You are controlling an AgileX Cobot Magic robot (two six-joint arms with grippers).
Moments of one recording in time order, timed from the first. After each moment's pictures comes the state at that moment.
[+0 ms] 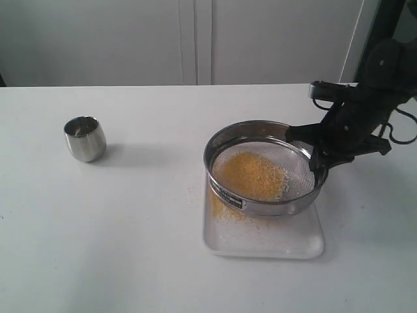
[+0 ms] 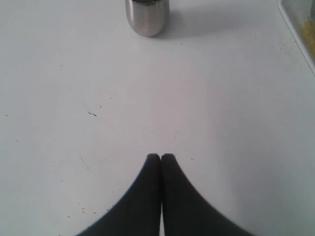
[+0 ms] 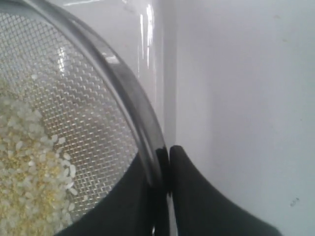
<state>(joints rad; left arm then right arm) -0.11 0.48 -0.52 -0.16 0.80 0.18 0.12 1.93 -1.32 0.24 0.81 -0.02</state>
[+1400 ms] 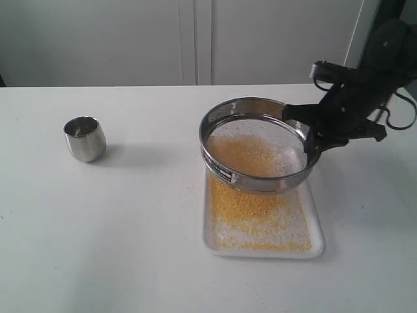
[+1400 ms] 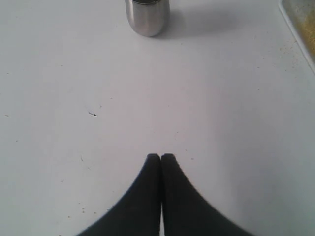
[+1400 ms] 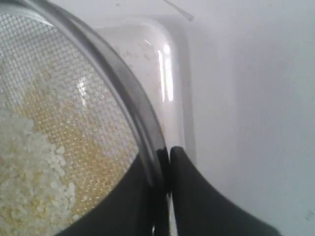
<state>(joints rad) -0.11 0.48 -0.52 -0.16 0.80 0.18 0.12 1.92 -1.39 0.28 0.83 0.02</state>
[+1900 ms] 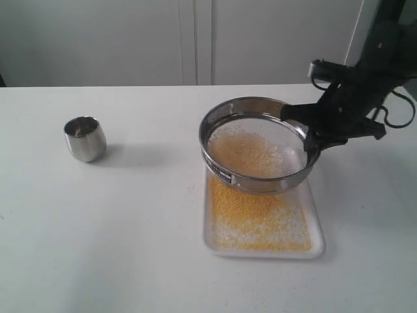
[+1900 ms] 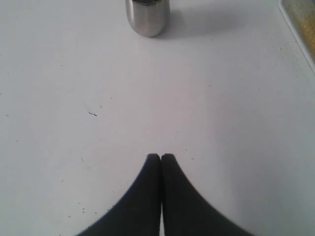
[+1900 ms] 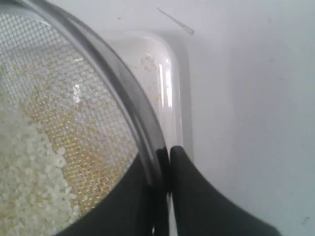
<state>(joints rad) -0.11 0.48 -0.52 -0.16 0.80 0.18 0.13 1.92 -1.39 0.23 0.79 0.06</state>
